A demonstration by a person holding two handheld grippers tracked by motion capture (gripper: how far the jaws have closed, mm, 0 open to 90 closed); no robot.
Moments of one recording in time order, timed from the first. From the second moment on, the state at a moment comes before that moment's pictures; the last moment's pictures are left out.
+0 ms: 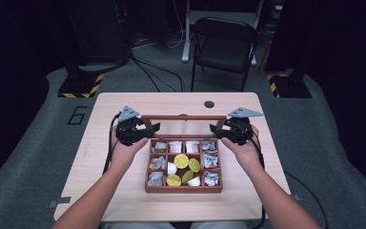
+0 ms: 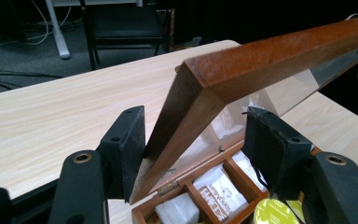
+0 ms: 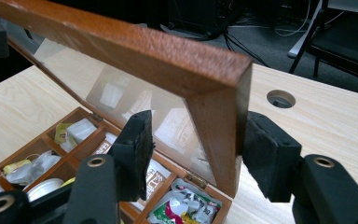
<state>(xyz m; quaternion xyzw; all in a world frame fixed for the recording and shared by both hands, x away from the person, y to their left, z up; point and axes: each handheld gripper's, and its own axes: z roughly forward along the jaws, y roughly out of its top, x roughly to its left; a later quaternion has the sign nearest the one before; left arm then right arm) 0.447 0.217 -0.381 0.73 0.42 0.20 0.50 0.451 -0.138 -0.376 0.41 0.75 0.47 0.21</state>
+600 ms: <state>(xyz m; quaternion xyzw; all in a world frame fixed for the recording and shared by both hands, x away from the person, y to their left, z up) 0.460 0.211 -0.398 0.72 0.43 0.20 0.50 0.465 -0.134 -0.396 0.43 0.75 0.46 0.21</state>
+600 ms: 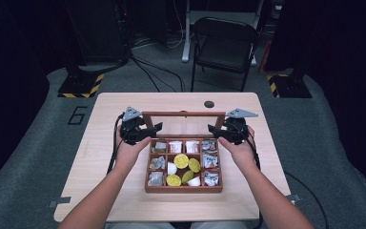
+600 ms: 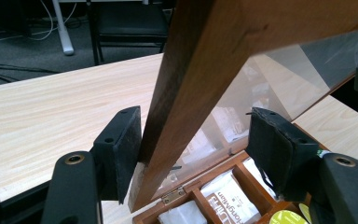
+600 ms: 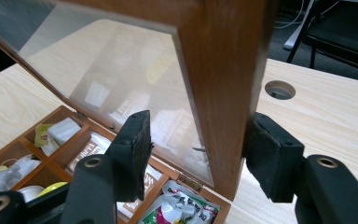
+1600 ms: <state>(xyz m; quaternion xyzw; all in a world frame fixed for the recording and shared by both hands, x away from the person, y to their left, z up) 0.475 0.204 -0.427 0.71 0.46 0.20 0.50 0.479 -0.129 -0.420 0.44 0.75 0.45 0.22</state>
